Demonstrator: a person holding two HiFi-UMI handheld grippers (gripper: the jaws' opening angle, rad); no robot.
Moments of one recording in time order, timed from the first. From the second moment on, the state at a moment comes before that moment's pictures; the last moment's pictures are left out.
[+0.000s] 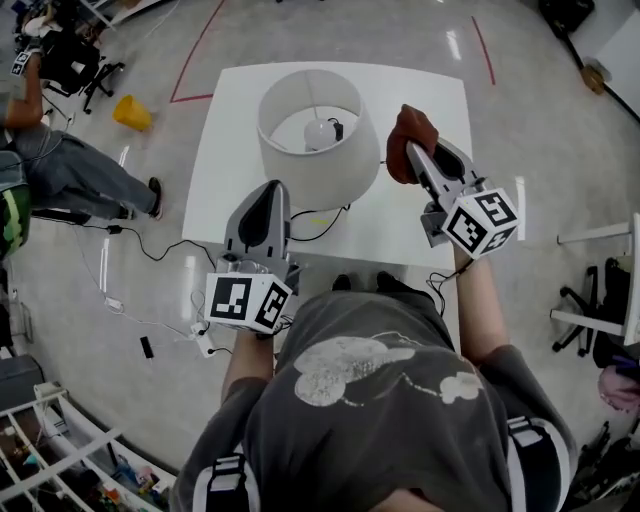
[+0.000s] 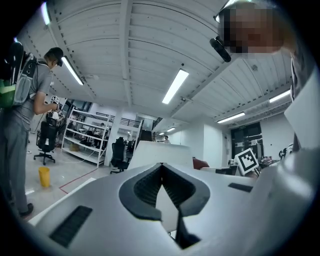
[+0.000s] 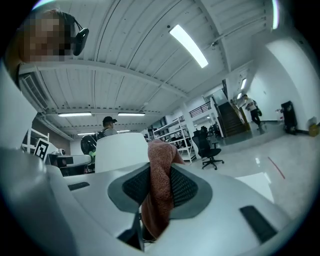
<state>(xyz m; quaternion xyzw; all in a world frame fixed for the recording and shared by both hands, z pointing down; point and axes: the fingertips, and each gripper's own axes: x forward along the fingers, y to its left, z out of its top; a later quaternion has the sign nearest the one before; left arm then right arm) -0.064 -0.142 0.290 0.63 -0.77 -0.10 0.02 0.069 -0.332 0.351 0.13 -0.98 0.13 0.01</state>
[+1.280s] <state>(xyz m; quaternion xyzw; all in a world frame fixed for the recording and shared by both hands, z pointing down) -0.037 -0.142 0.271 0.46 -0.88 -0.08 -0.01 -0.076 -0.340 0.307 -0.20 -0.98 0.01 0.05</state>
